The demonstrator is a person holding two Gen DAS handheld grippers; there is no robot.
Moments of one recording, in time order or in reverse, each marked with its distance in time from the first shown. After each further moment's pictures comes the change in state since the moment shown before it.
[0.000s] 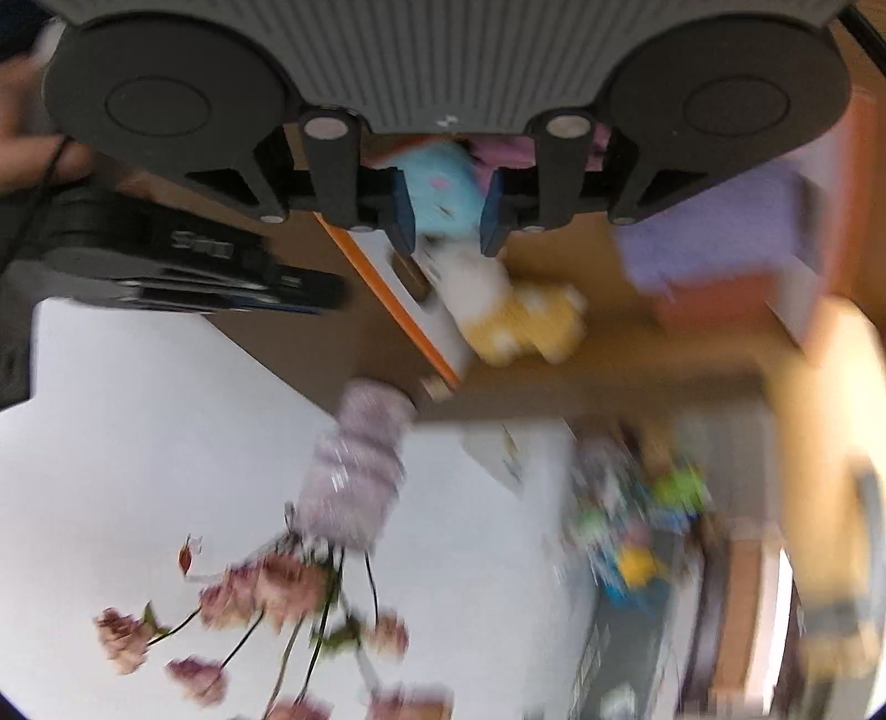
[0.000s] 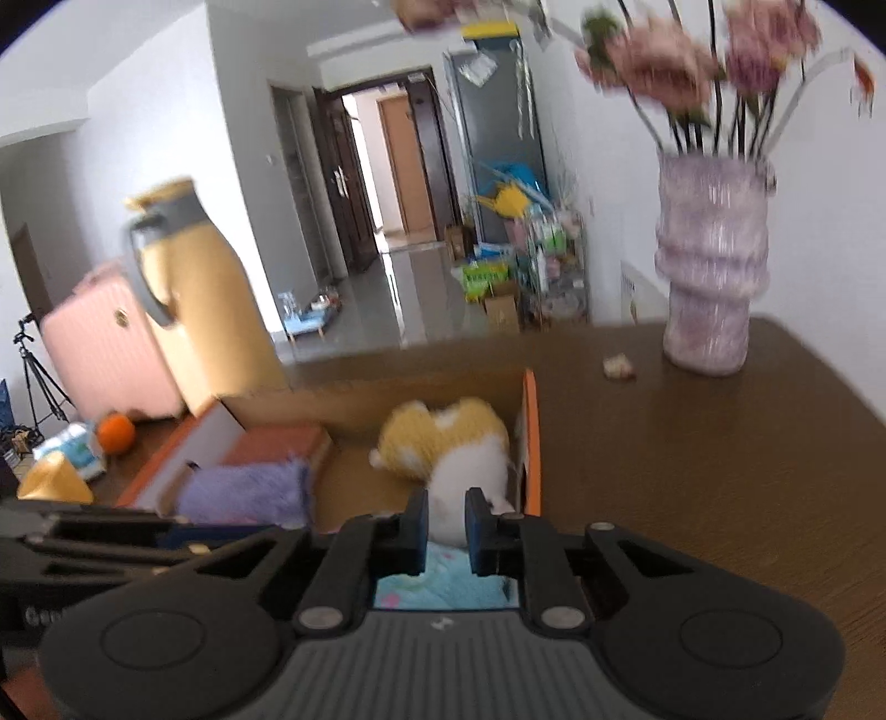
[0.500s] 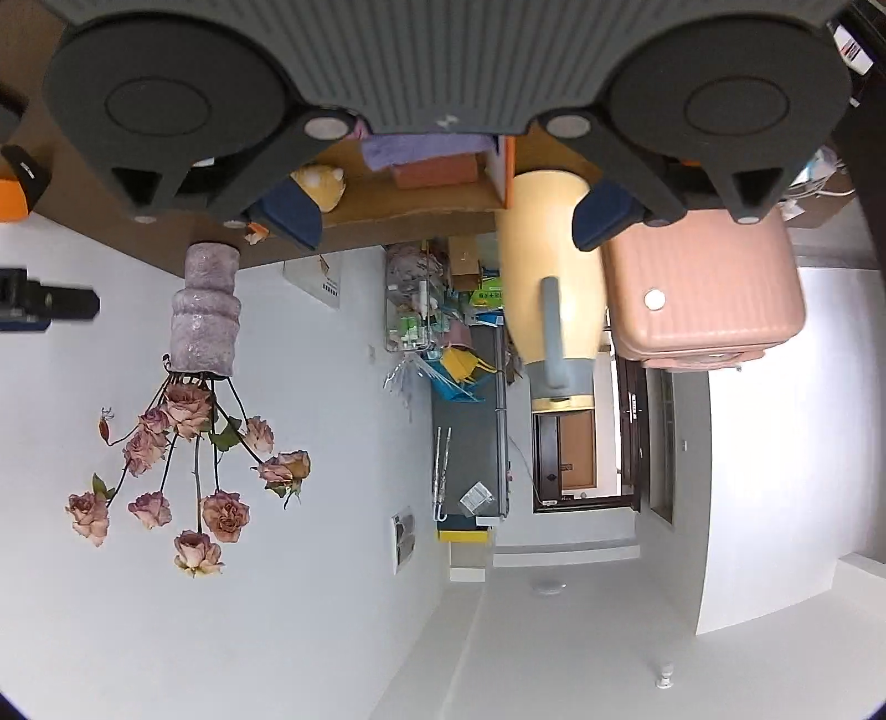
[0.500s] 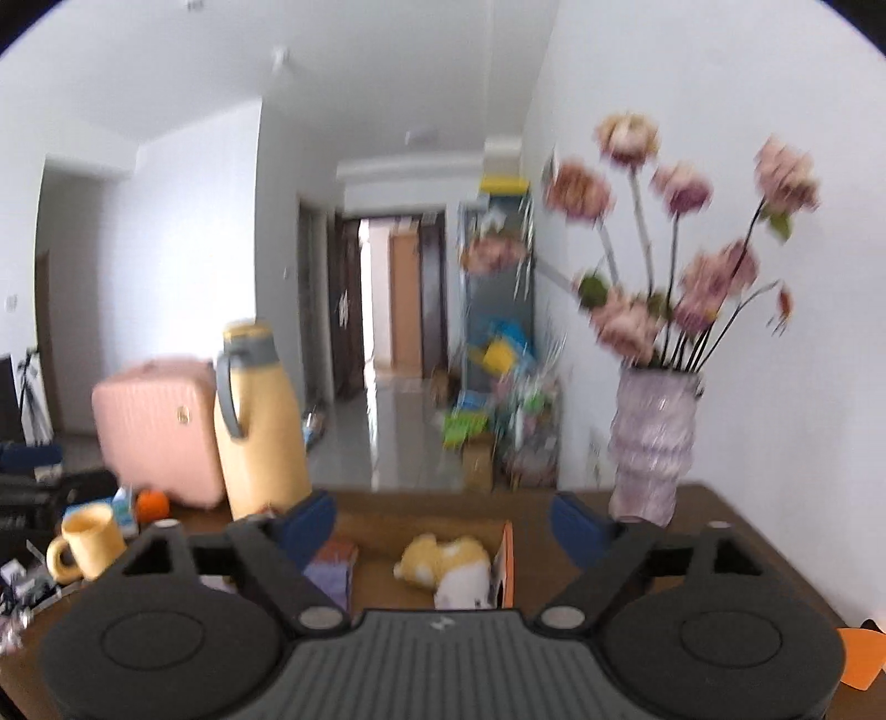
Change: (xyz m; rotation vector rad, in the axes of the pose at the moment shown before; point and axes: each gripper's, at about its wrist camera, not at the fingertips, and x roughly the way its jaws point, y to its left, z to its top) left arm -0.177 0.009 -0.055 0.062 -0.395 0.390; right arm -0.156 0.054 -0.012 -0.123 -0.352 -0.082
